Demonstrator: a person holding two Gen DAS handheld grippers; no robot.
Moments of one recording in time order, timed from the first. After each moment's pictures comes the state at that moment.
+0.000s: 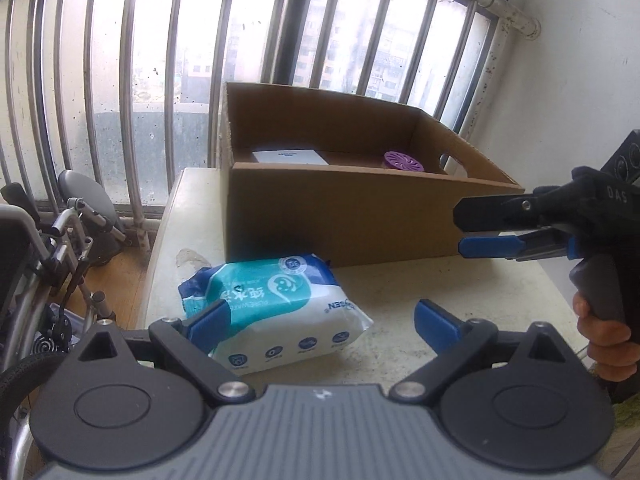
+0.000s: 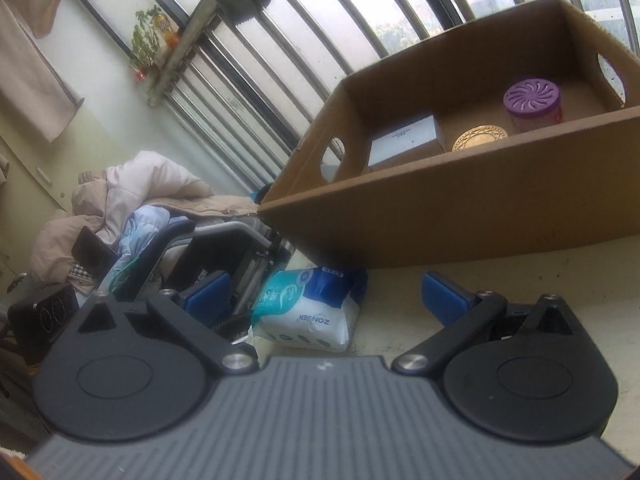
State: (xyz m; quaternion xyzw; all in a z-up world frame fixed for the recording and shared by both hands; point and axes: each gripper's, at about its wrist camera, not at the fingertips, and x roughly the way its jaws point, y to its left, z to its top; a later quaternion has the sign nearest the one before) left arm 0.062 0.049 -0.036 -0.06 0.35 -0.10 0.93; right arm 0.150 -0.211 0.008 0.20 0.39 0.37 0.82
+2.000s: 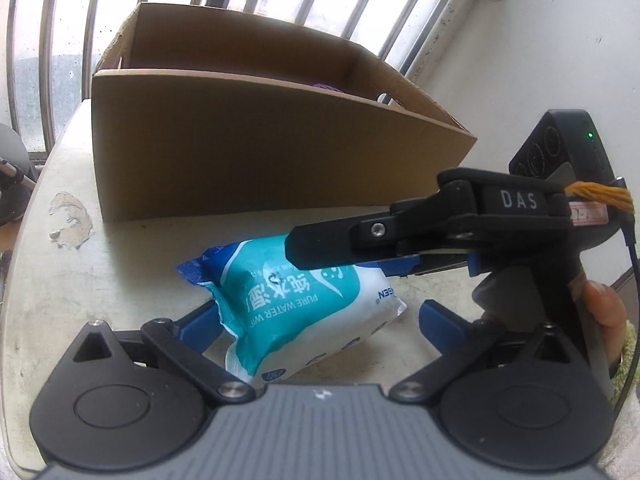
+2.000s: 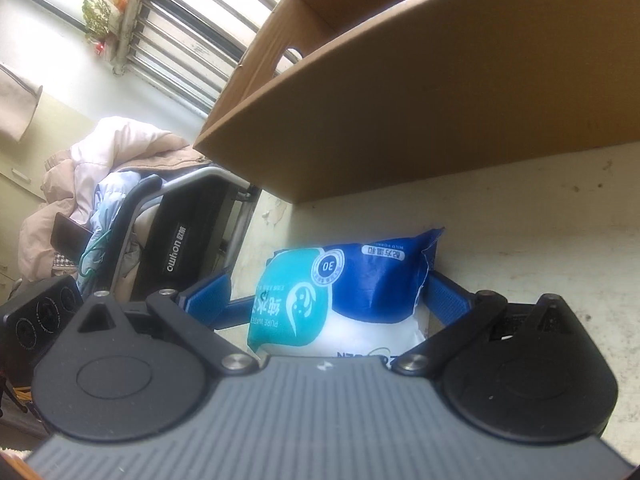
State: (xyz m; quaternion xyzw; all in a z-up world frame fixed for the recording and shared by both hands) left arm 0.096 0.001 -0.074 -0.10 0.42 -0.21 0.88; right arm 0.182 -0.187 -0.057 0.22 0.50 0.35 0.76
